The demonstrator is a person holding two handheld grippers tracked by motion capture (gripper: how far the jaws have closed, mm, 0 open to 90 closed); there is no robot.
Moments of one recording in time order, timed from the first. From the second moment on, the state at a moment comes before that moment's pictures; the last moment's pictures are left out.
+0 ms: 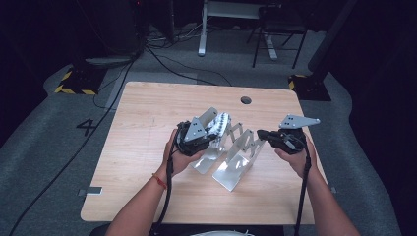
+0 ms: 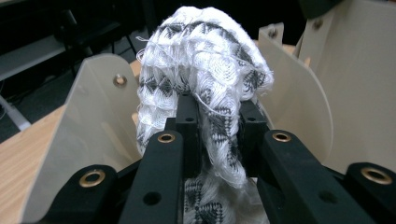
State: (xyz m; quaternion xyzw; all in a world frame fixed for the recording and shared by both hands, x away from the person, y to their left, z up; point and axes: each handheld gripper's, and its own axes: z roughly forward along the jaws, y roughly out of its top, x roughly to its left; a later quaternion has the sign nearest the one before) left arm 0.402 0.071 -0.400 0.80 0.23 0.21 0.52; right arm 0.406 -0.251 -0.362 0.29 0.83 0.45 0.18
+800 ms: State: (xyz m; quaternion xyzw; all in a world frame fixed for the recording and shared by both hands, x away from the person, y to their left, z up) left arm 0.394 0.056 -0.488 0.89 0.21 0.17 0.36; right arm 0.404 -0.255 -0.366 0.28 0.82 0.47 0.18
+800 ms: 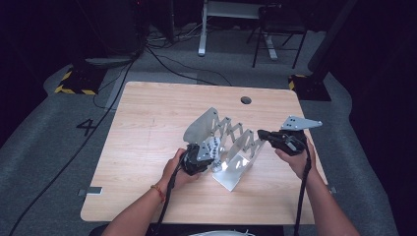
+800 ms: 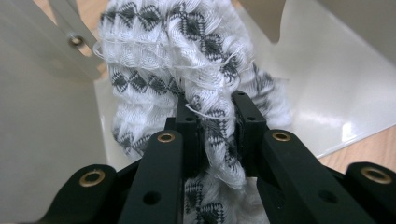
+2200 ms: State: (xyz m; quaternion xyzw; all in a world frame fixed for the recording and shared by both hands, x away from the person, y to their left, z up) left arm 0.383 0.095 -0.456 0.85 0.28 0.30 0.33; right arm 0.401 -0.256 -0.368 0.28 0.81 0.47 0.19
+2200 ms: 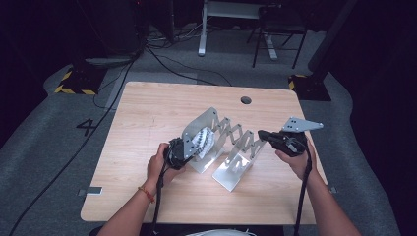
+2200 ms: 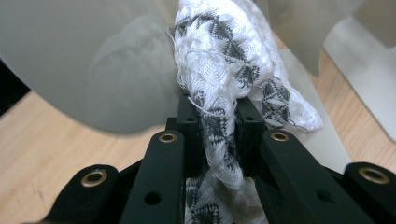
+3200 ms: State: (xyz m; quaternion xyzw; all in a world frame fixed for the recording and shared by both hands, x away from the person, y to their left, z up) left arm 0.382 0.057 -0.437 0.83 0.24 0.27 0.43; right arm 0.401 -0.254 -0.369 0.26 0.82 0.48 0.19
